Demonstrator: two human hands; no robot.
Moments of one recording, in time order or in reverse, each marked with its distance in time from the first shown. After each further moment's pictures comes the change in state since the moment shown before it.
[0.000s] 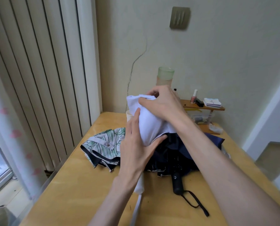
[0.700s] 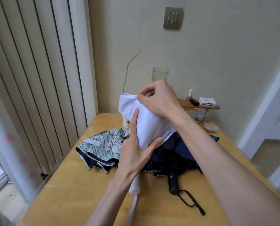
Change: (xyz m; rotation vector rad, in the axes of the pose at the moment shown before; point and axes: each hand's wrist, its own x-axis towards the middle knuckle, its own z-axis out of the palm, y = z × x) left_hand -0.002 0.001 0.003 -0.127 -0.188 -0.135; right_hand 0.011 0.004 -0.009 0.042 0.029 -0.109
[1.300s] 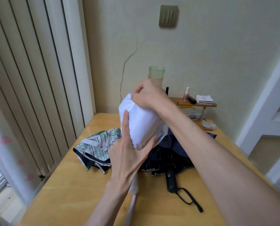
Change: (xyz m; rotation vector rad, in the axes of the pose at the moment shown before) left_hand -0.003 -0.006 0.000 0.396 0.288 0.094; right_hand 0.010 -0.015 0.005 -0.150 -0.141 0.160
